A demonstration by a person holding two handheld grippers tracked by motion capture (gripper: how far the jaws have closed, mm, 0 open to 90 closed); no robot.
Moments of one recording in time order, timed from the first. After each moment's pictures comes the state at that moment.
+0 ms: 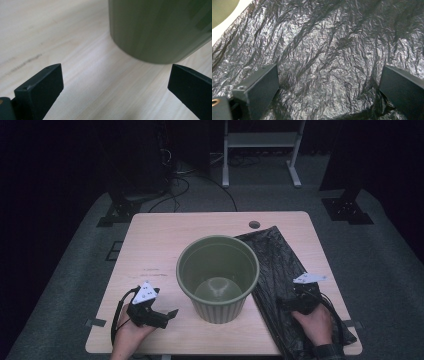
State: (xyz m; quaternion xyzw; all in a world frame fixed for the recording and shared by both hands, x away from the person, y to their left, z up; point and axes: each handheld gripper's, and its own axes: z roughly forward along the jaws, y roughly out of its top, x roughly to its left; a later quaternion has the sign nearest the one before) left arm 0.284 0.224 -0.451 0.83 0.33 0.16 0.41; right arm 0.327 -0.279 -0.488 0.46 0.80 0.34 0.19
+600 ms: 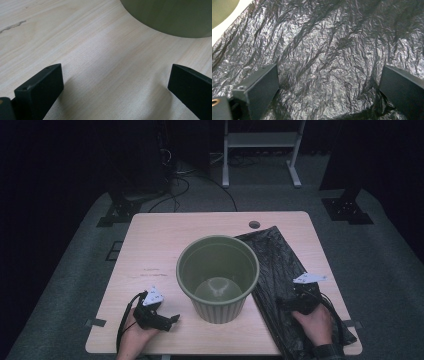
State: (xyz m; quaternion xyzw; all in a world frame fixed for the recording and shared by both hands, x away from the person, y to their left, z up) left arm 0.292 0.221 -0.483 0.85 0.35 0.15 0.36; right arm 0.327 -0.279 -0.488 0.46 0.80 0.34 0.19
